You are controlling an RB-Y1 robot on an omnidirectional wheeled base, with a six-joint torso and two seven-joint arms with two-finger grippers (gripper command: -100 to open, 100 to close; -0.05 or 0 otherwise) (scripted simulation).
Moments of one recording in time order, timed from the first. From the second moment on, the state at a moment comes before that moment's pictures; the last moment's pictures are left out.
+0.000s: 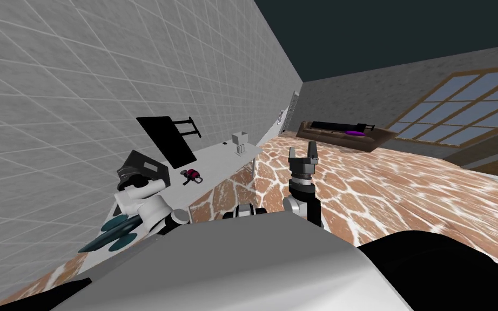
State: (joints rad) left arm -0.42 0.20 1.03 -1.43 -0.66 0.26 0.02; right arm 0.50 -0.03 0.03 -2.38 -0.11 -0.54 0.04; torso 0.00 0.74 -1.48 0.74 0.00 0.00
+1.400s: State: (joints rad) left arm -0.52 0.29 1.35 -1.29 -0.75 0.27 0.19; right arm 0.50 -0.04 0.03 -2.38 -0.11 -0.54 0.04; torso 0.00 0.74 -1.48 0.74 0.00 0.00
